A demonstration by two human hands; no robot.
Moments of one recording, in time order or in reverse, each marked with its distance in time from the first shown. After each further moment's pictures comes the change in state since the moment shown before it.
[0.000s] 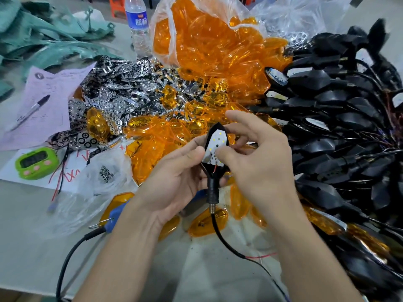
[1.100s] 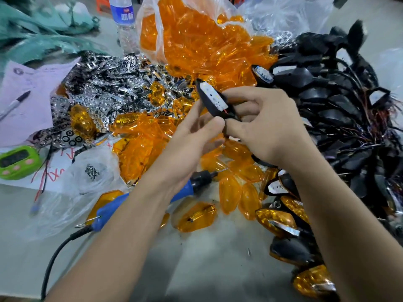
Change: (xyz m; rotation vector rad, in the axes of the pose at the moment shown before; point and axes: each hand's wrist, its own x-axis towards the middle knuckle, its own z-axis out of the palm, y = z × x) left_hand 0.045 0.002 0.021 0.457 0.144 0.179; right_hand 0.049 -0.015 -0.043 -0.222 -0.177 -0.122
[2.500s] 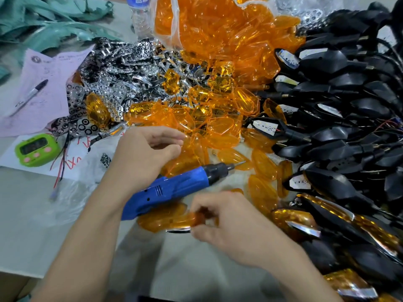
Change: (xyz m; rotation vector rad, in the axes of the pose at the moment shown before) left_hand -0.047 0.009 -0.085 0.760 0.265 -0.003; right_hand -0.102 0.014 0.083 -0.128 -0.614 0.102
